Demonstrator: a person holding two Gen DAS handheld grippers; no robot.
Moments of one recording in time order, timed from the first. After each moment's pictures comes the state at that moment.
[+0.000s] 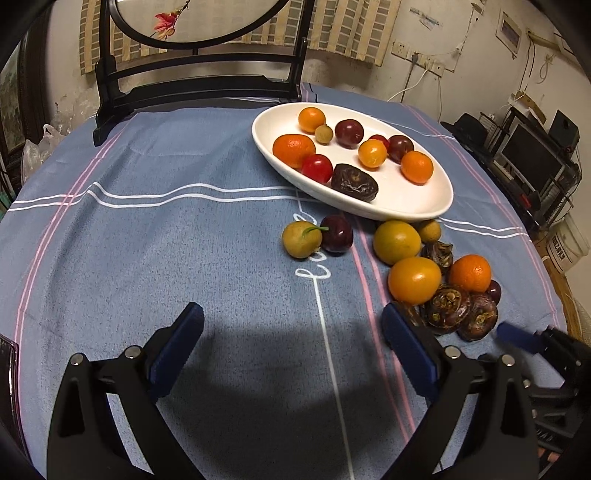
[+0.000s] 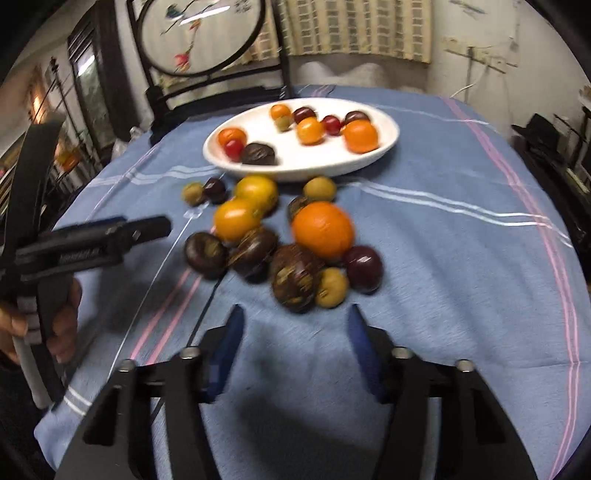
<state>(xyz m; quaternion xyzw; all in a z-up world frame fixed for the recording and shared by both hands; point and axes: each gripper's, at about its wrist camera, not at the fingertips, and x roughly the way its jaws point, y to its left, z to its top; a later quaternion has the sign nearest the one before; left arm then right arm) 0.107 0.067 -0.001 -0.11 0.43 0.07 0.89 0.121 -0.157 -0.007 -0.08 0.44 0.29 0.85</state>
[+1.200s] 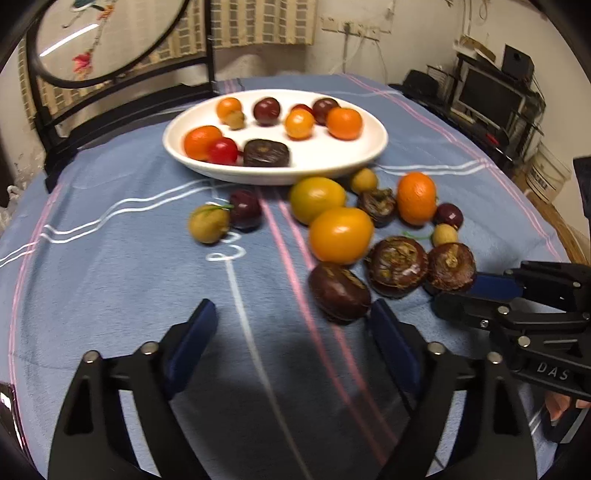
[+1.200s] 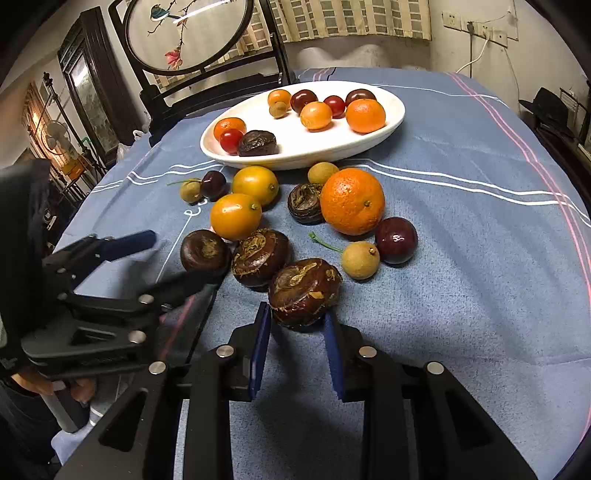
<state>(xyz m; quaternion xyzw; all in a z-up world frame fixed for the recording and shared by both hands) 0.113 0.007 -0.015 -0.01 0.44 -0.01 0.90 0.138 -0.159 -0.013 -0.03 0.47 0.29 0.83</state>
